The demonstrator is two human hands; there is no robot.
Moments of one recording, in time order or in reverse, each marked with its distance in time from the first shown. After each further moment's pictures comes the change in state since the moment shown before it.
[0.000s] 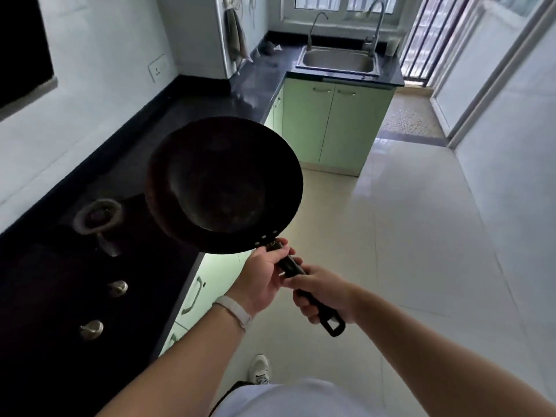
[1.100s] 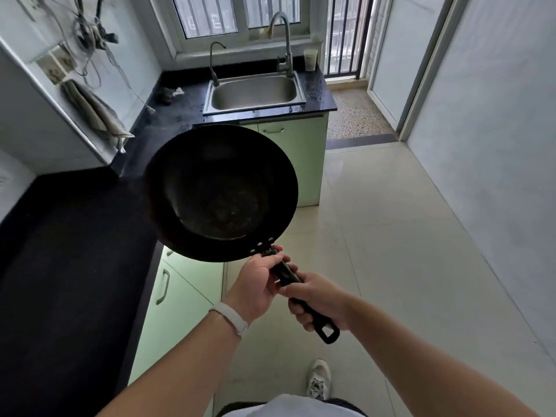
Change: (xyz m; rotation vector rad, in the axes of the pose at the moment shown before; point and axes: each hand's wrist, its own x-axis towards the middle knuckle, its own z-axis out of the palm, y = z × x) left_hand 0.437 0.090 0.235 0.224 -0.092 -0.168; right_hand 0.163 -0.191 -0.386 0.222 0.176 -0.115
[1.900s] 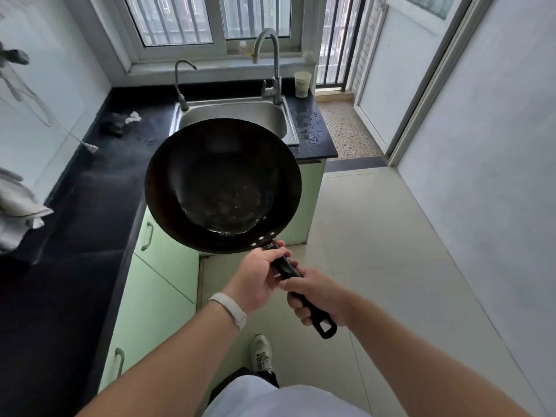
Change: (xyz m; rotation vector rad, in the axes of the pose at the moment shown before) left_hand 0.325 0.188 0.067 -0.034 -0.089 -0.102; right_hand 0.226 -0.222 -0.179 0.015 0.103 0.023
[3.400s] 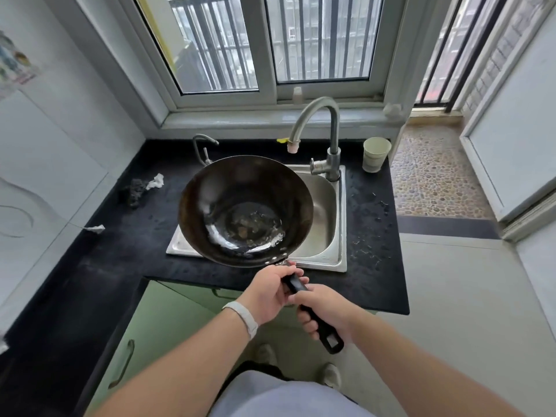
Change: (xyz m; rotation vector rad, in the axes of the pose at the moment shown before) left_hand 0.390 0.260 0.092 -0.035 0.325 -0.035; right_hand 0.346 -0.293 -0.254 0.014 -0.253 0.160
